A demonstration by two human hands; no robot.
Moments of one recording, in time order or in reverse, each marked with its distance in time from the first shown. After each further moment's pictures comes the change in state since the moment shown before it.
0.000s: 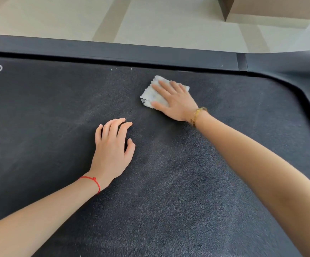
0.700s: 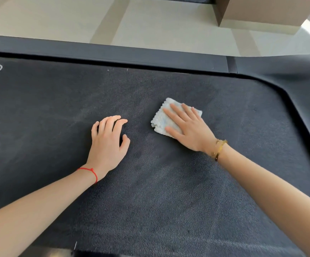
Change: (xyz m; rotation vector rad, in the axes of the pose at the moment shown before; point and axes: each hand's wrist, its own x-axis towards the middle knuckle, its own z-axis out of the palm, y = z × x) left_hand 0.000 0.002 -0.002 0.010 0.017 -0.006; right_hand -0.118 0.005 -0.001 0.030 -0.033 0.015
